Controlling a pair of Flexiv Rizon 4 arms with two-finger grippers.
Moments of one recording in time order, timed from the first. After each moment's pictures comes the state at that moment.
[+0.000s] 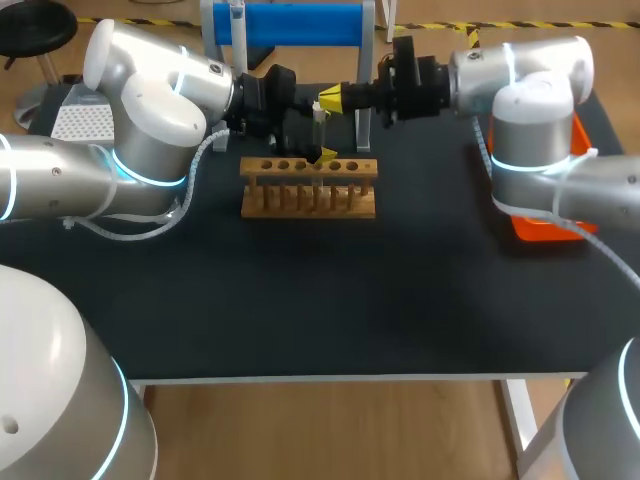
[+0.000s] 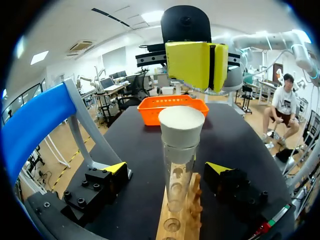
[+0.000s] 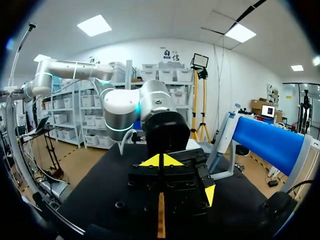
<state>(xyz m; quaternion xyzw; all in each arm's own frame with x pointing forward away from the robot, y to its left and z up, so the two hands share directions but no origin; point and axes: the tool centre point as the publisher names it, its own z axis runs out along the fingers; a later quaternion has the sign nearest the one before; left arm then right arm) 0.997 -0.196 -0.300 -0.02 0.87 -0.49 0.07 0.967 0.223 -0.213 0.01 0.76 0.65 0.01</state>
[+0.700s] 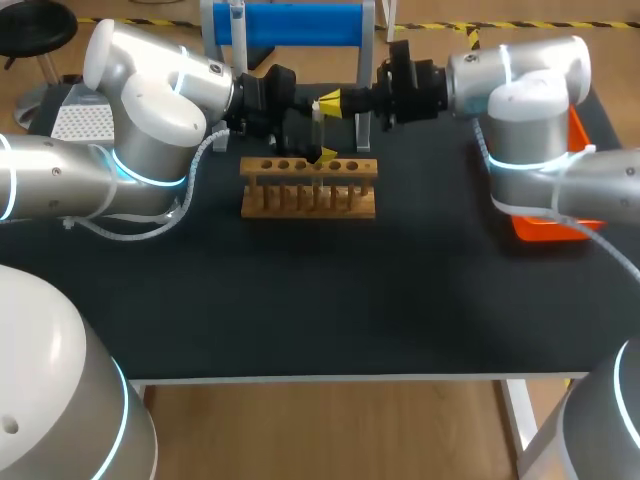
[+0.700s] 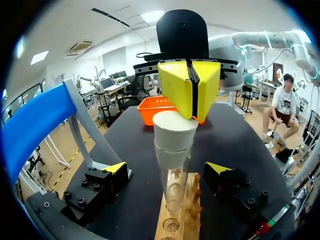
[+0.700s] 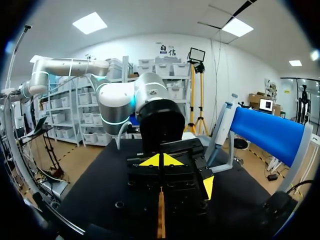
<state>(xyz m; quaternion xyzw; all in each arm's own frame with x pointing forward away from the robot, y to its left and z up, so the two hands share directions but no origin) 0.997 -0.196 -0.300 -0.02 0.87 -0.49 0.07 0.973 0.223 -0.226 0.03 0.77 0.64 0.00</state>
